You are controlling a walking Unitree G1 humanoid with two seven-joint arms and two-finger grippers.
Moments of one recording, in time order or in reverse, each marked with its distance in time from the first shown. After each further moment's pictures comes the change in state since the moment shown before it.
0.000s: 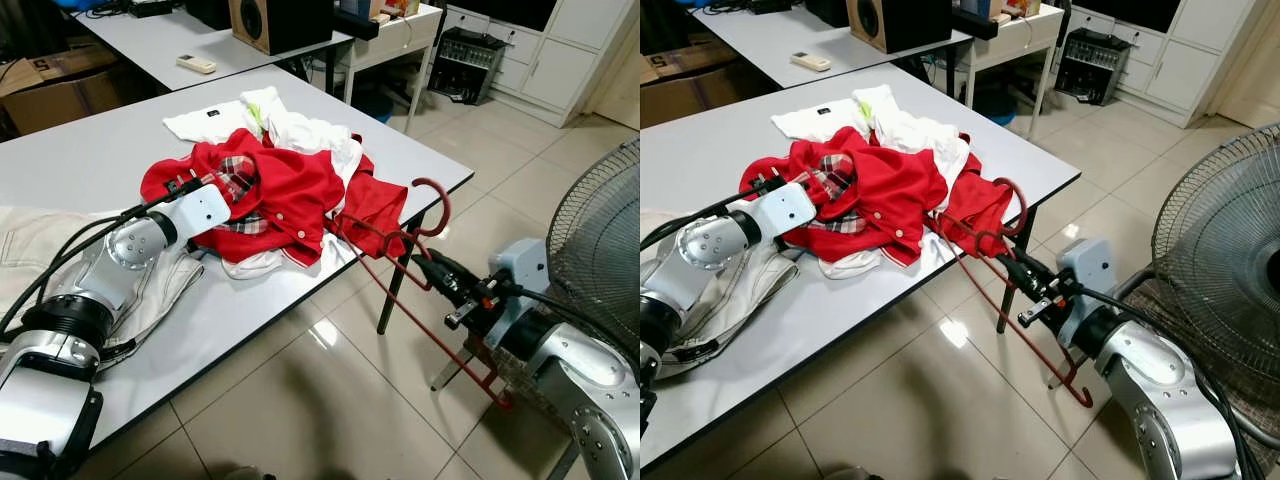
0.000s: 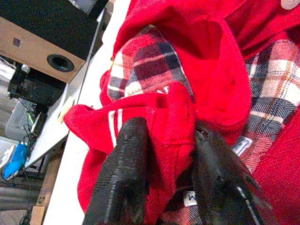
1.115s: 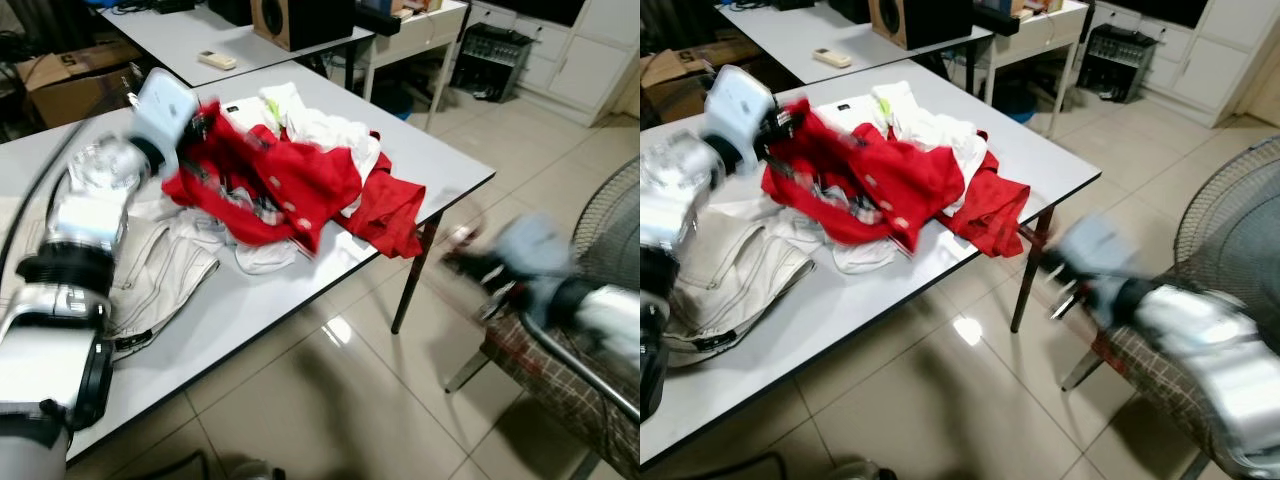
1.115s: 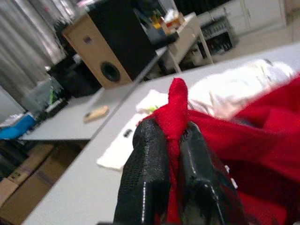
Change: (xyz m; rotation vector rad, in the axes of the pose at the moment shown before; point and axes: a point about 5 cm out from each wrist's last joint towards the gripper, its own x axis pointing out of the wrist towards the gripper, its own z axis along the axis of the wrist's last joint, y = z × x) left arm -0.005 0.089 0.056 -0.436 -0.216 0.220; right arm -0.018 -0.024 0.053 -0.315 0.212 0.003
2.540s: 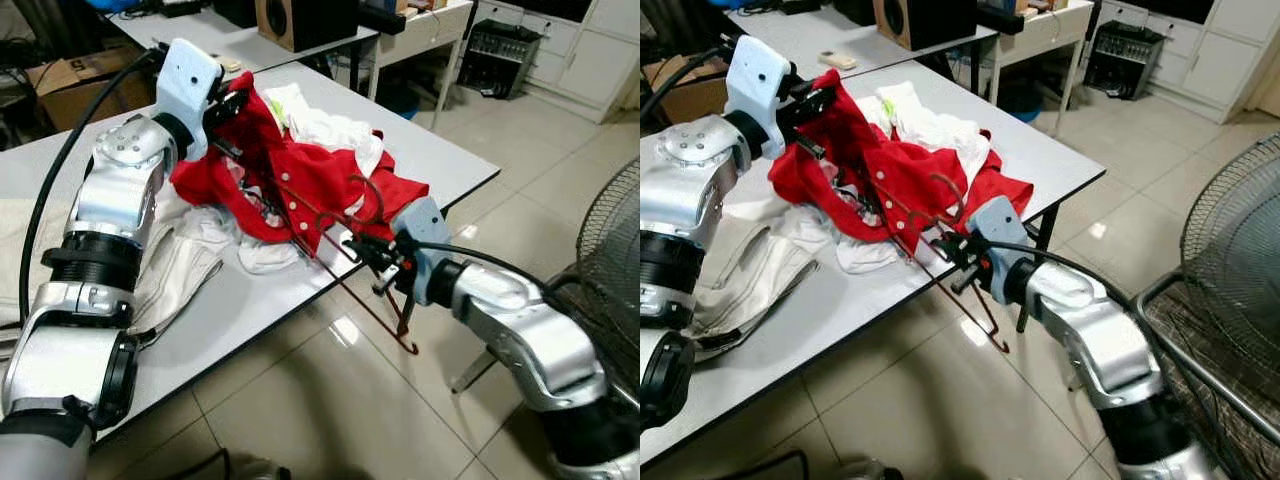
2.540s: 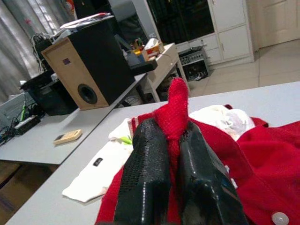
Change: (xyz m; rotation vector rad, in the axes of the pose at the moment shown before) left arm 0.009 -0.025 0.029 -0.115 -0.079 -0.082; right arm 0.104 0.048 -0.002 0.243 -0.104 0.105
